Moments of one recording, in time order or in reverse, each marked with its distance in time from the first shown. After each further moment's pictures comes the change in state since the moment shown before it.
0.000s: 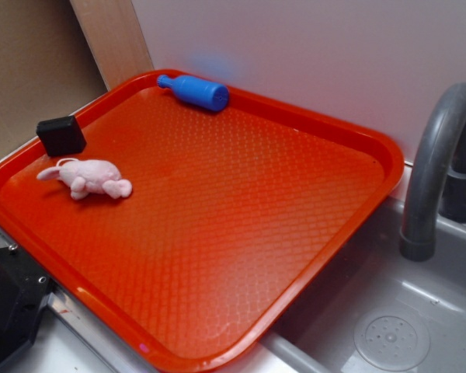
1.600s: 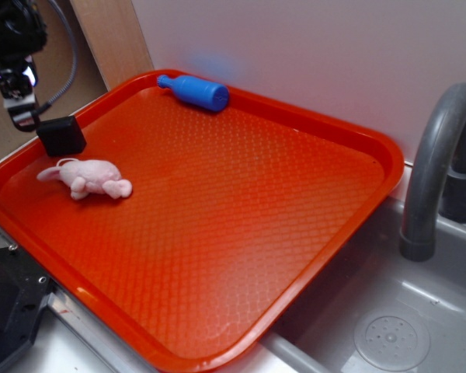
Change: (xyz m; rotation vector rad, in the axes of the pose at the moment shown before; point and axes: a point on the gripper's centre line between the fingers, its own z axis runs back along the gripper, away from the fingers) arm 0.050 0.185 -0.146 0.246 0.180 -0.442
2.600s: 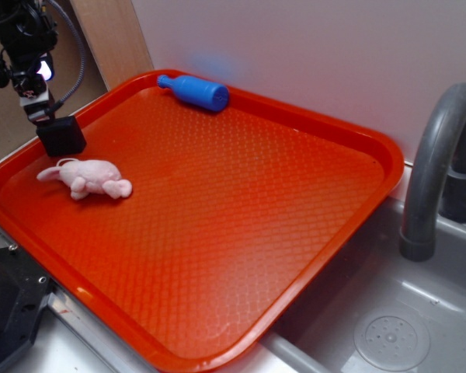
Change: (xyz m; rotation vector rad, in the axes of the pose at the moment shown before) arm 0.011 0.017 -0.002 0.081 -0.105 -0.046
